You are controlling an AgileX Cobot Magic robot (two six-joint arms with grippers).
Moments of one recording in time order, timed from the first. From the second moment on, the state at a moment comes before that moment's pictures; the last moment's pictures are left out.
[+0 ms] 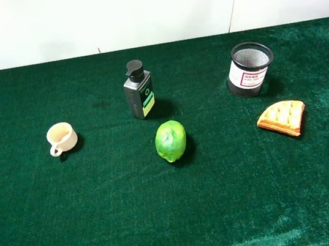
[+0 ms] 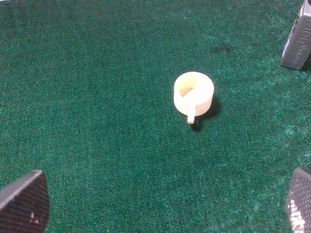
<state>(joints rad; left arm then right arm) 0.00 -0.01 -0.50 -0.06 1.06 0.13 -0.04 -0.01 -0.49 0.03 1.03 0.00</state>
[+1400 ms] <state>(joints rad) 0.00 -0.01 -0.50 -0.06 1.06 0.13 -0.04 0.00 -0.51 0.07 1.03 -0.01</state>
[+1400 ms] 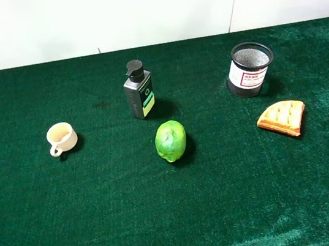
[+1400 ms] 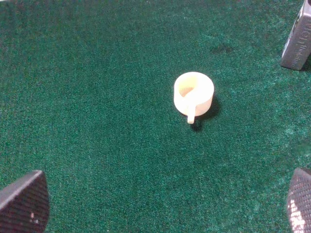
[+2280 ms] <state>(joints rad) 0.00 -0.01 -0.50 -0.06 1.06 0.13 0.03 0.63 -0.81 0.37 0.98 -0.44</state>
